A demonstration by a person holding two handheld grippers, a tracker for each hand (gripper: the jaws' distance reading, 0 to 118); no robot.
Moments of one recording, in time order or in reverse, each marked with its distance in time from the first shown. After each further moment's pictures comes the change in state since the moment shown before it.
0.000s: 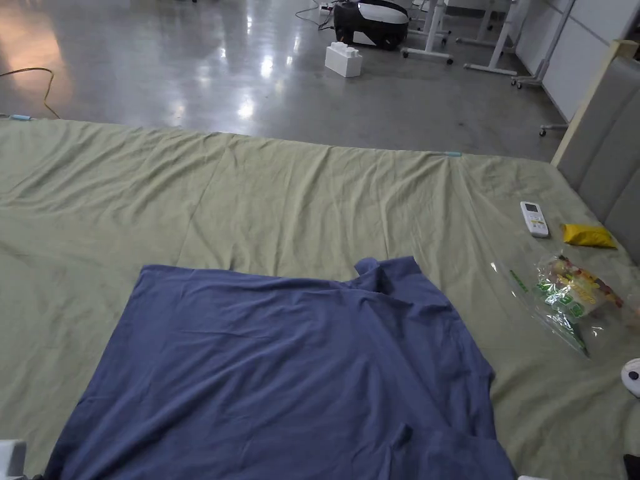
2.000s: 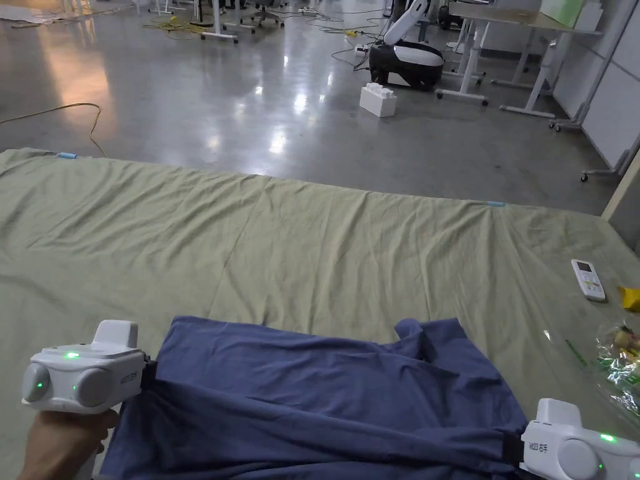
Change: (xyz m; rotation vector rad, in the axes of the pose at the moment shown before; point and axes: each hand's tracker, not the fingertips) left arm 0.021 0.204 -0.091 0.241 -0.002 -0.005; right arm -0.012 0.196 -0.085 0.076 -0.022 -0.037
